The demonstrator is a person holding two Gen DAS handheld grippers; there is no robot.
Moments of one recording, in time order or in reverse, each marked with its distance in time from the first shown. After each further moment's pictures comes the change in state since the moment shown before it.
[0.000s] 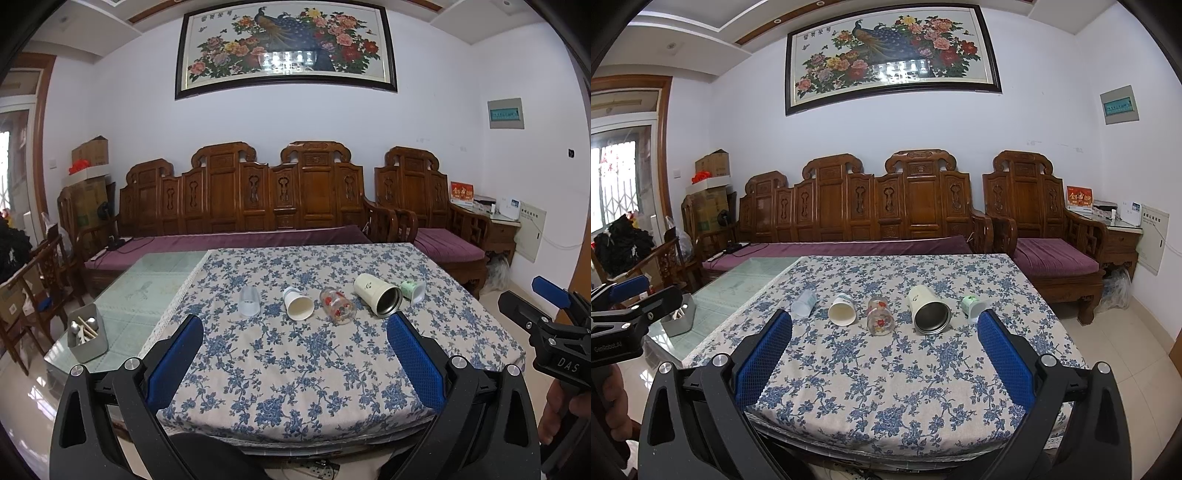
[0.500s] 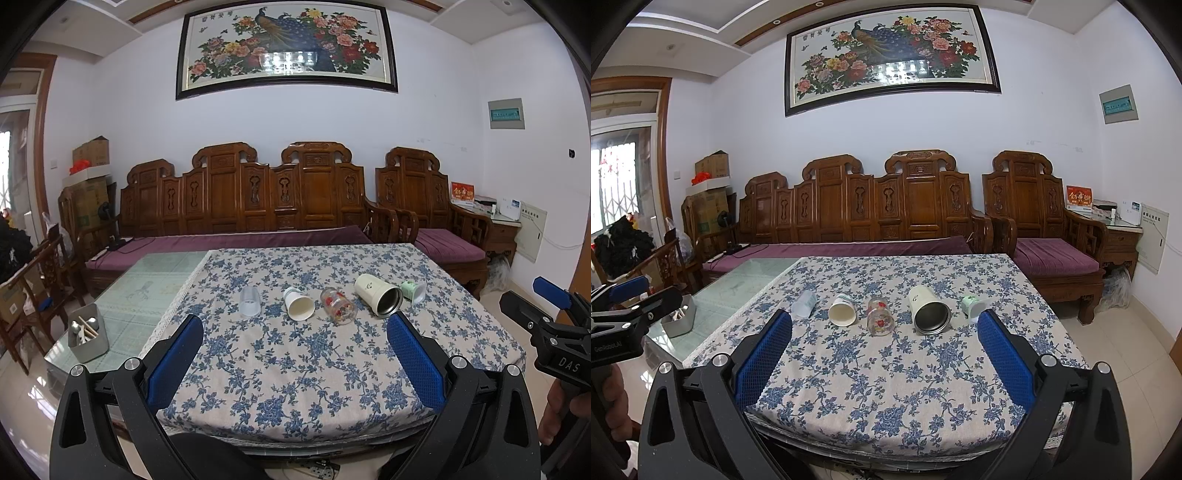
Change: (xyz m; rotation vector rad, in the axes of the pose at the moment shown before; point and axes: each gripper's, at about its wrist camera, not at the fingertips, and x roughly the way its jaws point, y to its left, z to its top) left arm -0.005 0.003 0.005 0.000 -0.005 0.000; right arm -0.002 0.001 0.001 0.001 -0.004 -0.001
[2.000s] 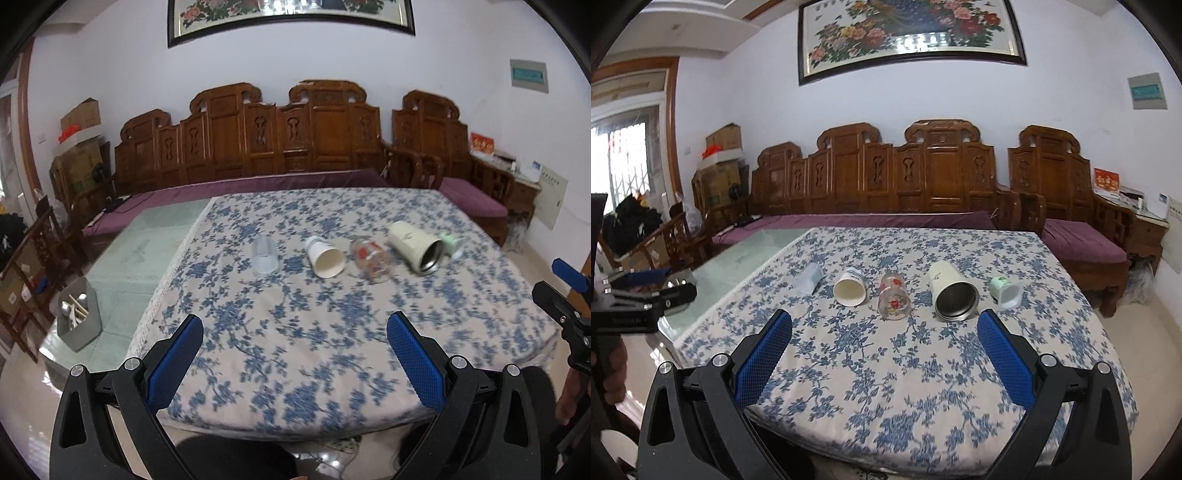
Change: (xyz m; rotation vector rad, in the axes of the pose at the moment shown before) left arm 0.124 0.043 -0.013 0.021 0.244 0.035; right arm 0.120 0.006 -0.021 -0.042 0.128 0.092
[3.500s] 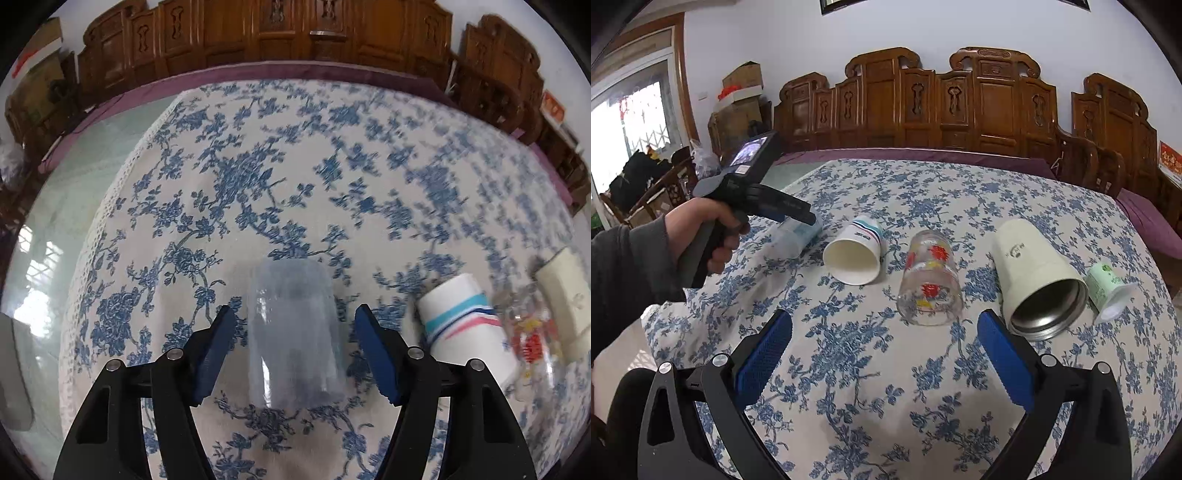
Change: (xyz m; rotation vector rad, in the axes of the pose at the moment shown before) left arm 0.403 0.070 0.089 -0.080 0.482 0.005; right arm 0.217 -0.009 -0.003 -0.030 0.250 0.158
